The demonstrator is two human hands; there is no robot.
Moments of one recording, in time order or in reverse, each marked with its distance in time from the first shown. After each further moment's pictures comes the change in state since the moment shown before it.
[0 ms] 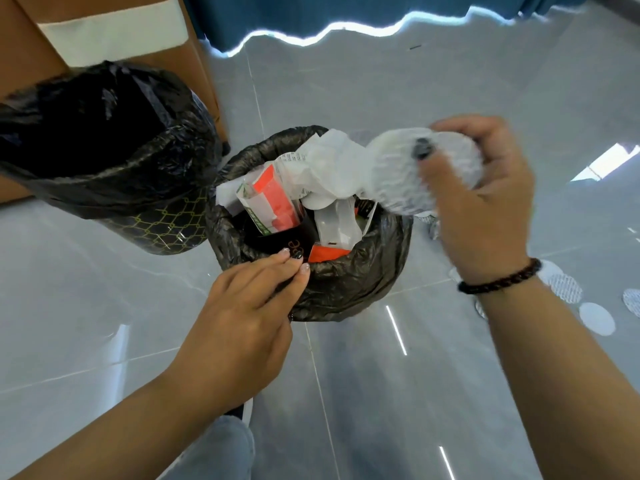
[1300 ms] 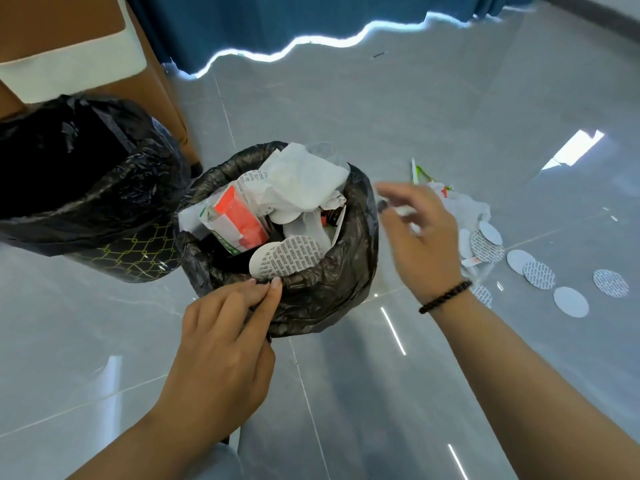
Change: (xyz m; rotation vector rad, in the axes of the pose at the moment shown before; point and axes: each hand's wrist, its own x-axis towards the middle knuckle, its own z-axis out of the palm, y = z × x) left_hand 0.001 0.015 0.006 0.125 0.059 -0.031; right_hand -0.024 0.062 -0.013 -0.237 -0.005 0.071
